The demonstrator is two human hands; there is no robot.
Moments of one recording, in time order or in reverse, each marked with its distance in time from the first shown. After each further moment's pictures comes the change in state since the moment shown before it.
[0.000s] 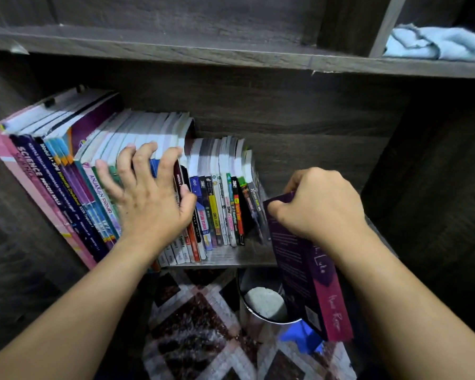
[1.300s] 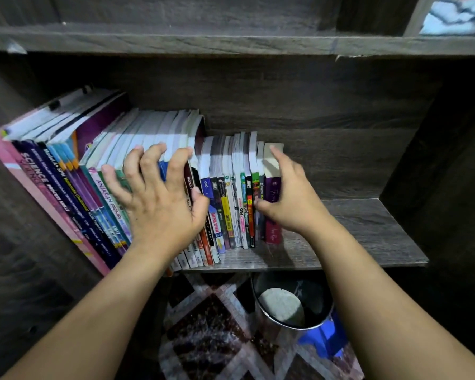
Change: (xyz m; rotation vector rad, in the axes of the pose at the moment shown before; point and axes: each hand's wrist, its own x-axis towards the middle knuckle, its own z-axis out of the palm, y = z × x) left_hand 0.001 0.001 0.004 -0.030 0.027 0.008; right_hand 0.044 -0.004 0.082 0.570 -0.208 -0.078
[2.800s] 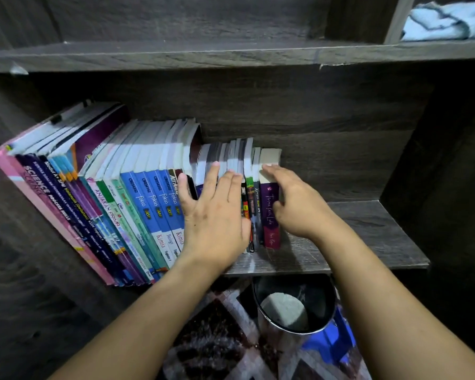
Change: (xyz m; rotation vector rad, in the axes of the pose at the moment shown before) left_hand -0.012 0.067 -0.001 0.112 -0.319 0.214; right_hand -0.002 0.010 -0.020 -0.219 -0.076 -0.131
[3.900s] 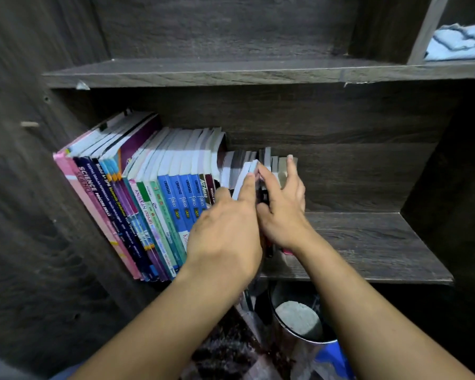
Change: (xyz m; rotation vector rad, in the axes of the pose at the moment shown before) left_hand -0.022 -0.002 -0.069 -0.188 -0.289 -0.246; right_hand 0.006 -0.038 0.044 0.189 0.144 -0.028
